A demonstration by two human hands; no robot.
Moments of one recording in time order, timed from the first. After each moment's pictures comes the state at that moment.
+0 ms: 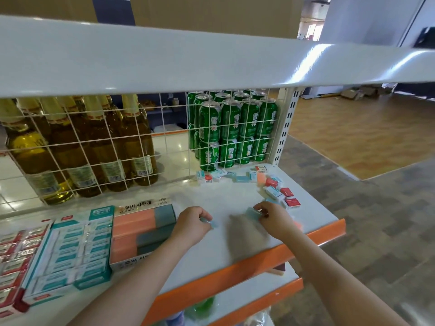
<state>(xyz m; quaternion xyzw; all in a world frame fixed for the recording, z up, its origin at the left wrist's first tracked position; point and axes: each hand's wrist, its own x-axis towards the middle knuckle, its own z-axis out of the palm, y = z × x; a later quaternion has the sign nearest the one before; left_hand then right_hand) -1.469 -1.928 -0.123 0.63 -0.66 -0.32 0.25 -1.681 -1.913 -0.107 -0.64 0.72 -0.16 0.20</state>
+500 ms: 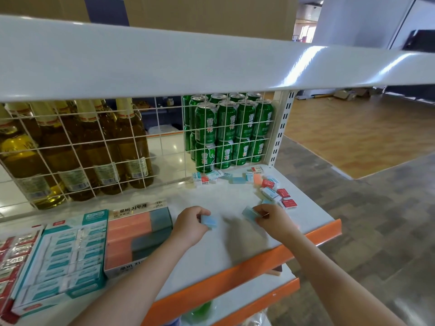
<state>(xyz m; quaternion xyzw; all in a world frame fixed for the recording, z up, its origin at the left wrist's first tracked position) -1.471 -1.935 -0.128 0.60 -0.65 -0.37 0.28 -1.686 -1.910 -0.107 -0.63 0.71 -0.21 0.22</state>
